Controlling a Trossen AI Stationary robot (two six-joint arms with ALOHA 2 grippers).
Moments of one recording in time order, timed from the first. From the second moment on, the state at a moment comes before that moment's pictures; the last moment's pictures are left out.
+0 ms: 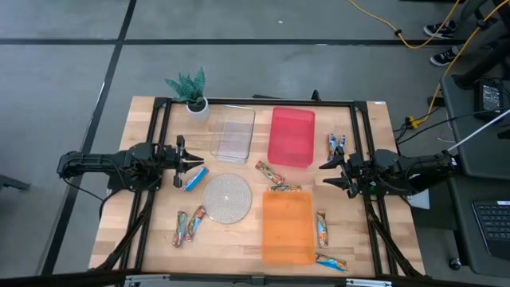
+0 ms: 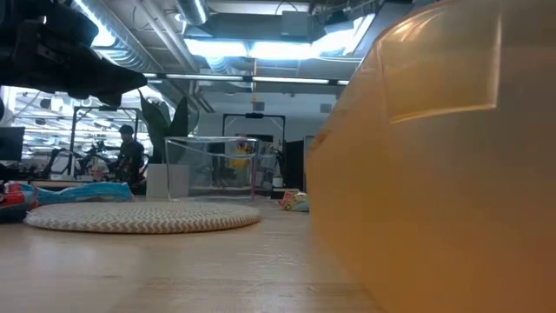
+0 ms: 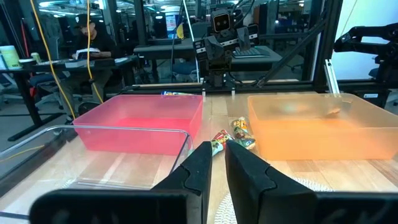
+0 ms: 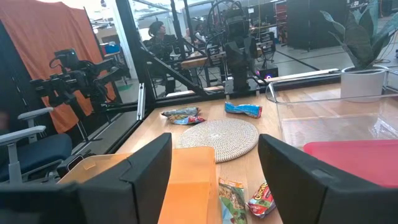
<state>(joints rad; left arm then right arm) 0.05 0.07 0.01 0.02 -0.03 0.04 0.13 0.00 0.01 0.02 -0.02 0.20</state>
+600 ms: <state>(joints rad) 0.05 0.07 0.01 0.03 -0.03 0.04 0.13 0.00 0.01 0.02 -0.02 0.05</state>
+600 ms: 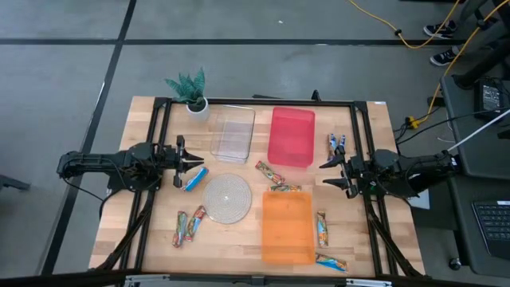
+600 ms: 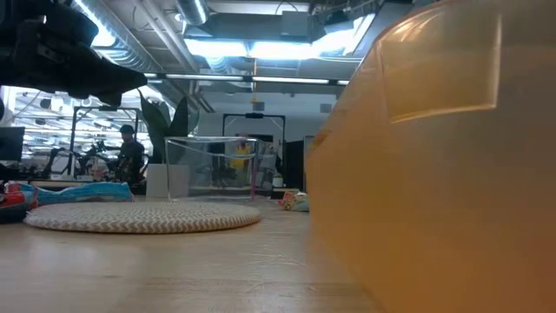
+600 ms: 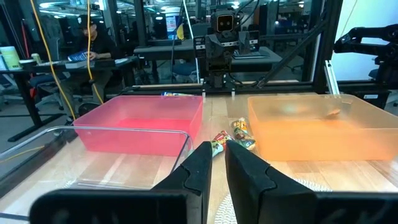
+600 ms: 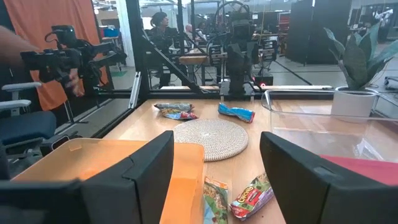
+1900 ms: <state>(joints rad) 0.05 0.46 0.76 -0.38 -0.14 -0.52 0.13 0.10 0.42 -0.18 0.11 0.24</state>
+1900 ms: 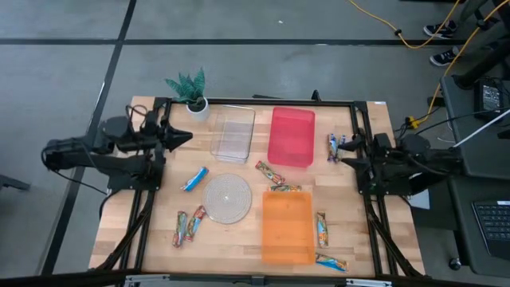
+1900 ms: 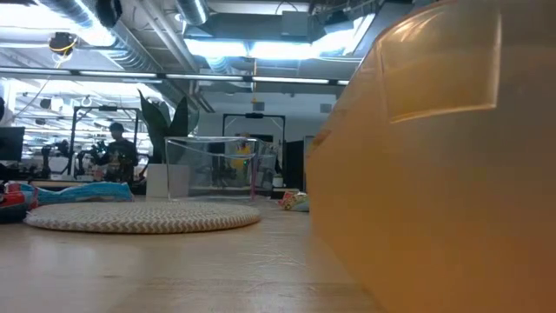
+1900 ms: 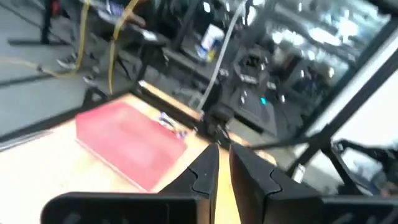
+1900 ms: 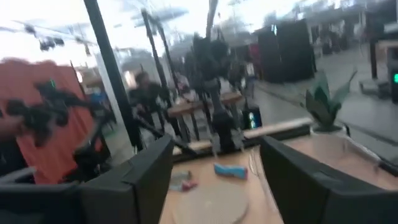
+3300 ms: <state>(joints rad) 0.05 0.96 0.70 -1.02 -0.03 -0.83 0.13 0.57 0.75 -0.33 0.11 0.15</state>
